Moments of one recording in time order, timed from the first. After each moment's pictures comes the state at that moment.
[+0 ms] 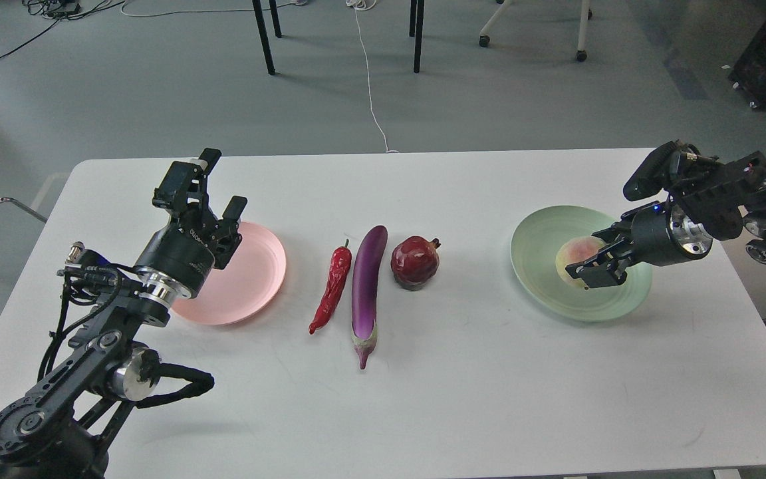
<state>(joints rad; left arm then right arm) -0.15 0.27 -1.14 -1.40 0.84 0.00 -0.29 1.35 -0.67 -0.49 1.01 -1.67 0.24 0.49</state>
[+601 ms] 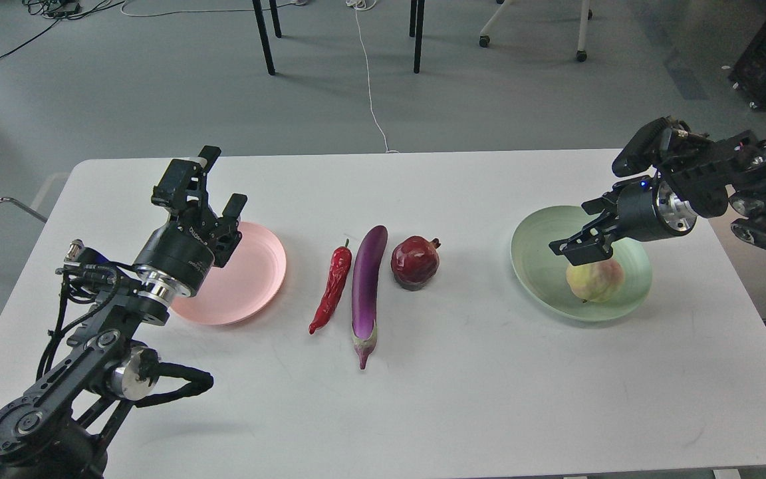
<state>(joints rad) -0.15 0.27 -1.14 -1.41 0.84 0.00 -0.29 1.45 -0.62 -0.45 1.03 -1.65 0.23 0.49</state>
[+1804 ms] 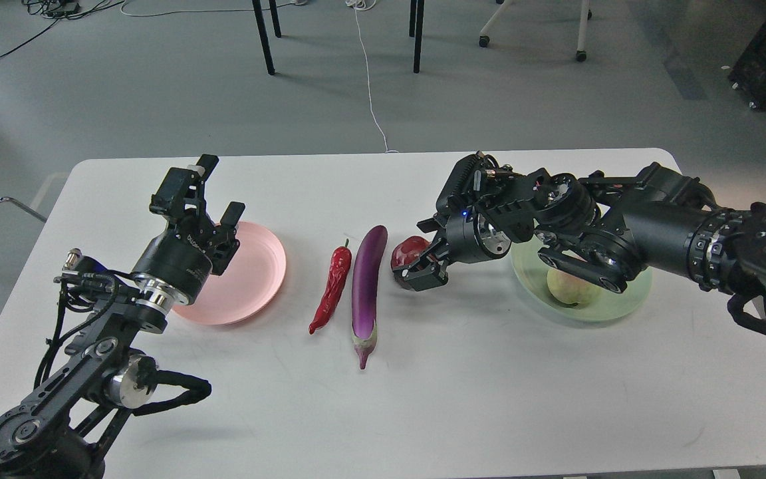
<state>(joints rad) -0.13 0.27 -1.15 -1.42 0.84 0.00 -0.29 1.31 -0.08 -0.46 0.69 -1.56 0.04 0.49</state>
